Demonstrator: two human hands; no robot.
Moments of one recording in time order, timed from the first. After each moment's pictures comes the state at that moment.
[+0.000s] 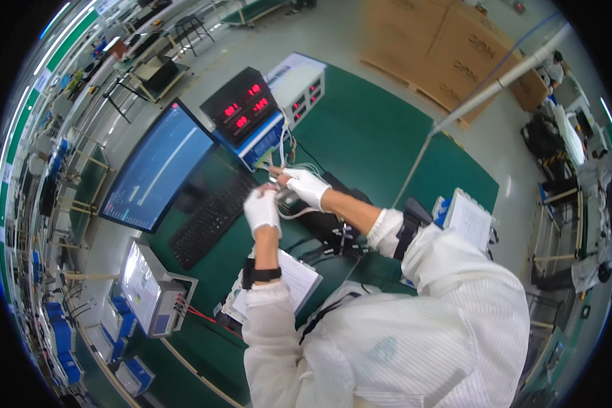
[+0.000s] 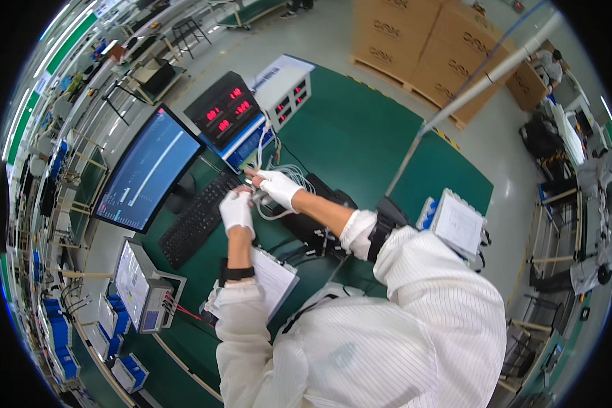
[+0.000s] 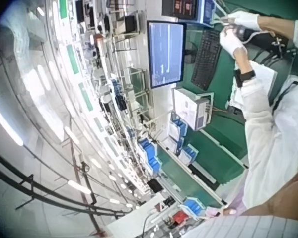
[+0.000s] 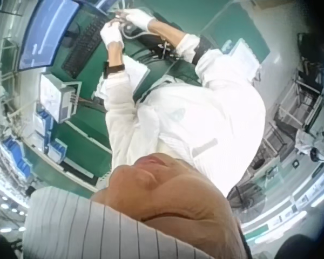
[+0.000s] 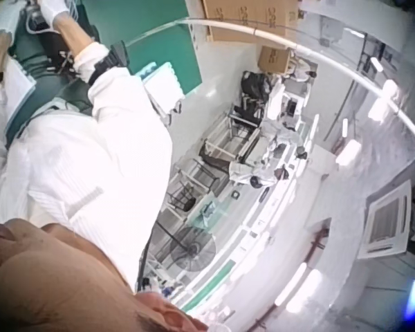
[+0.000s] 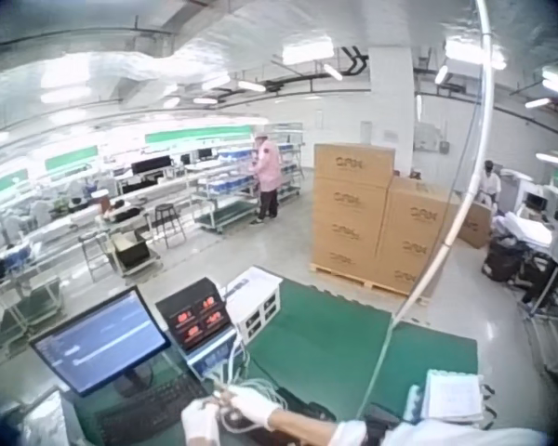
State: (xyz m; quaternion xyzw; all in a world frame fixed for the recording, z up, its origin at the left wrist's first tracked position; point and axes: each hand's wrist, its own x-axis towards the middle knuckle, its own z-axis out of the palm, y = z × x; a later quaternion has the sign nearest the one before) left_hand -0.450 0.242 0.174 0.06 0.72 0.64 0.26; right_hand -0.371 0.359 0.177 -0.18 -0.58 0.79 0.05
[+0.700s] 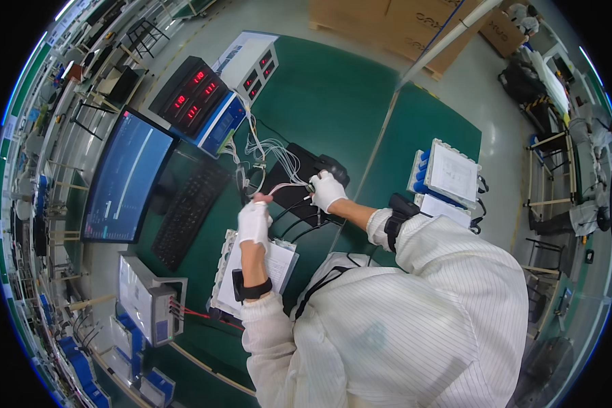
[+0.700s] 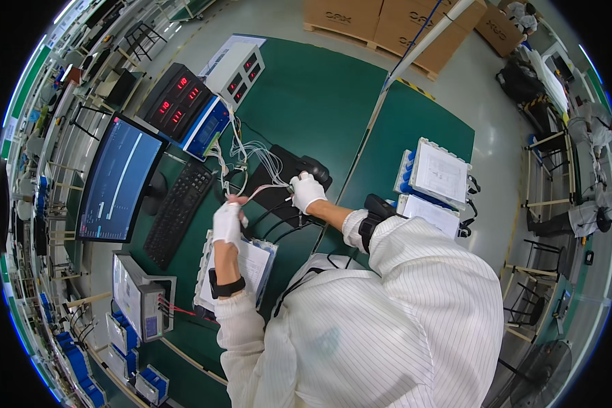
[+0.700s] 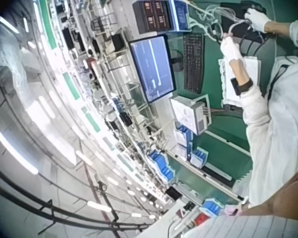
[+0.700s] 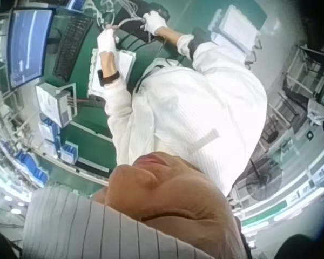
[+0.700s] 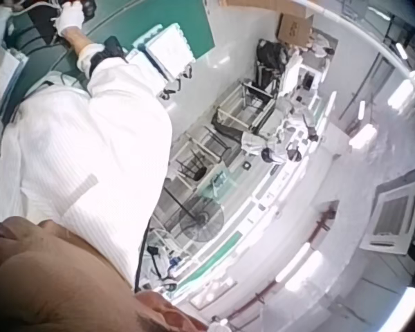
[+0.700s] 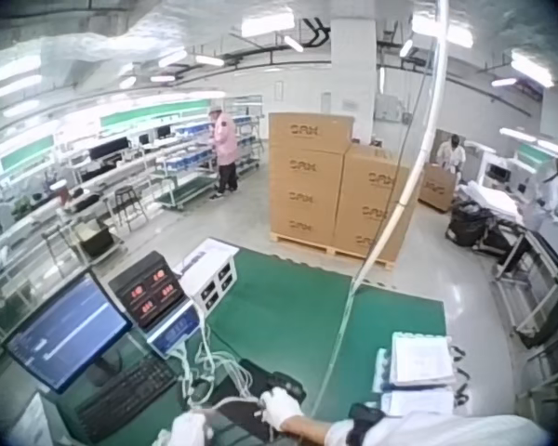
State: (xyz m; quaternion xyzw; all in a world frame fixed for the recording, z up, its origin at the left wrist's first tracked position) left_hand -0.389 0.199 0.155 0.13 0.71 0.56 0.40; right_hand -0.233 0.351 0.032 -0.40 -0.87 0.28 0.01
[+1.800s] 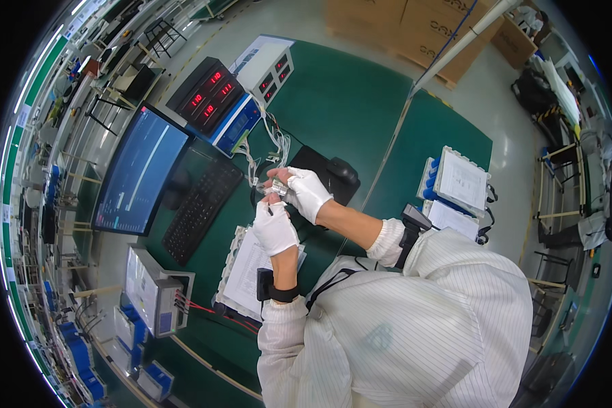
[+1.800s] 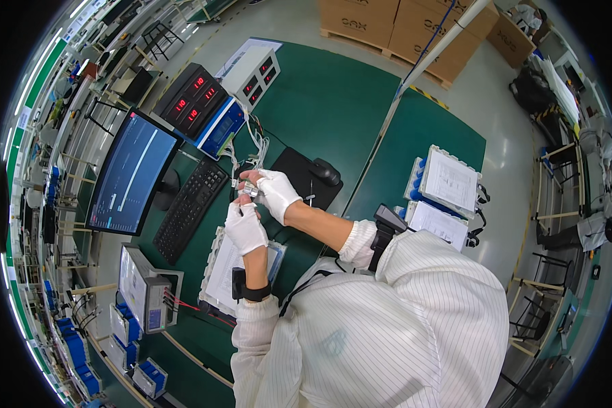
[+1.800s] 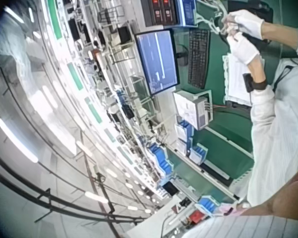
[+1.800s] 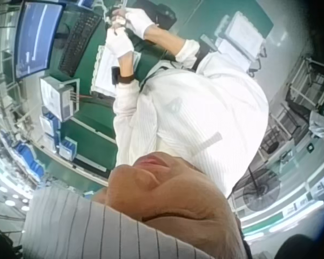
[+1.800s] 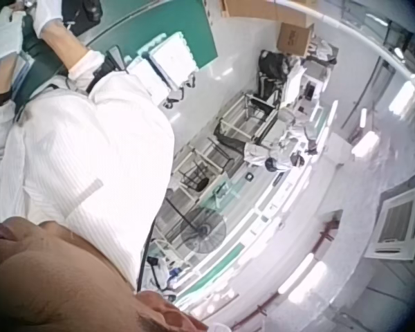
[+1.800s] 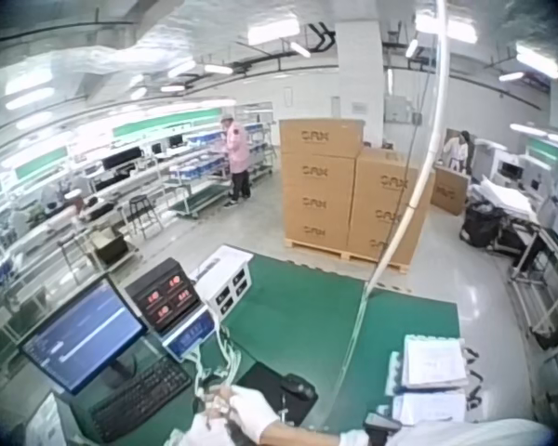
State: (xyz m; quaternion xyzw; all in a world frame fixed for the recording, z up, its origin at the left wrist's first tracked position) left_hand -0.326 0.211 0.201 0.15 0.78 0.60 0.14; right_hand -0.291 0.304 0.200 -0.24 -0.29 0.90 0.22
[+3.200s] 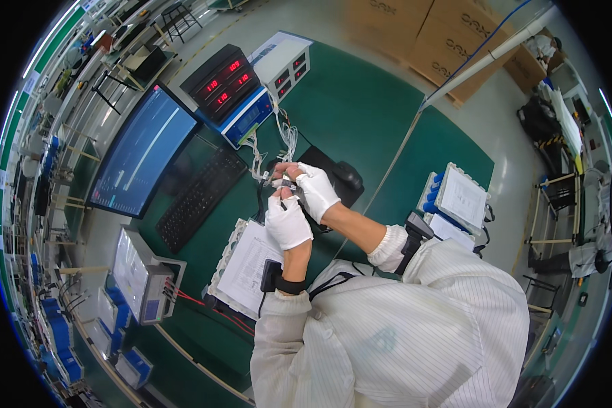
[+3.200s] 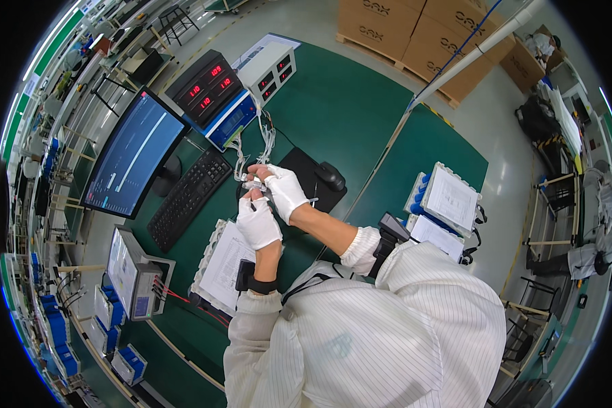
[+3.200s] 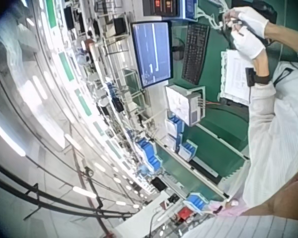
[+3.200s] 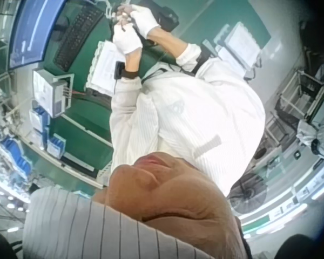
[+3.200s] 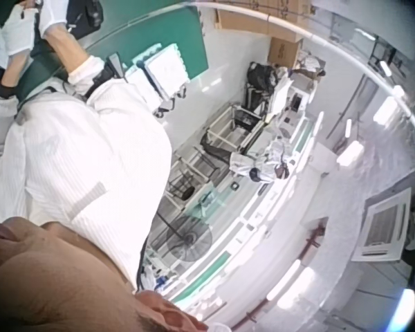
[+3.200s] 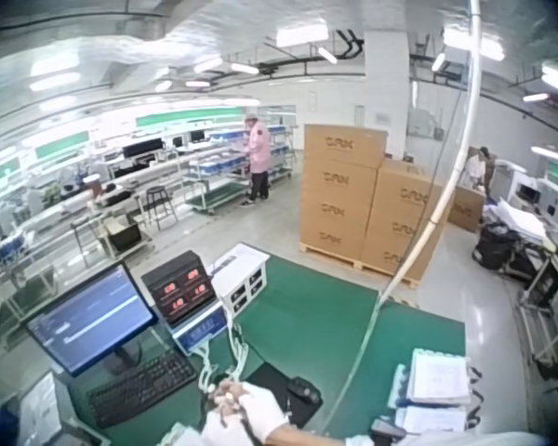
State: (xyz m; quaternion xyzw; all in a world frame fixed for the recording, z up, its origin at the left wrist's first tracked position) left_hand -0.320 0.221 0.176 0.14 0.82 0.55 0.03; right_hand -0.298 0.301 0.199 -0.27 -0.37 0.86 0.24
